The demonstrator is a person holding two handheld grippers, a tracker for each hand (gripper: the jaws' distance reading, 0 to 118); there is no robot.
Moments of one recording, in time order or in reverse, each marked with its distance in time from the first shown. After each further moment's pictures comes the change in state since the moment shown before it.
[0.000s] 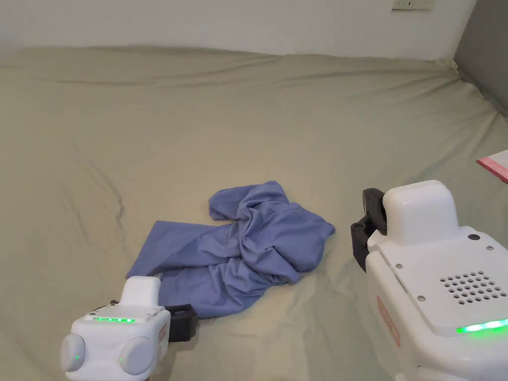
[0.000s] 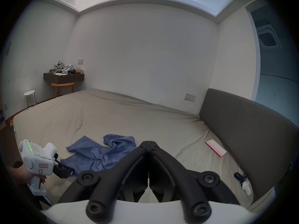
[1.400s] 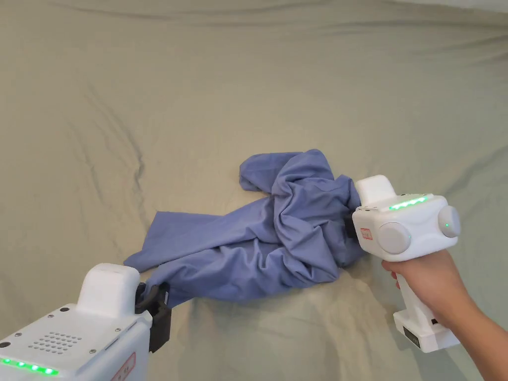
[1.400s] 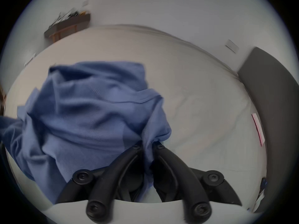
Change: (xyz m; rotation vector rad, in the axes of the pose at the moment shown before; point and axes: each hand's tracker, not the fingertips) left arm -0.034 0.006 0.086 0.135 -0.136 0.051; right arm -0.019 -0.114 -0.298 -0.564 0.207 0.076
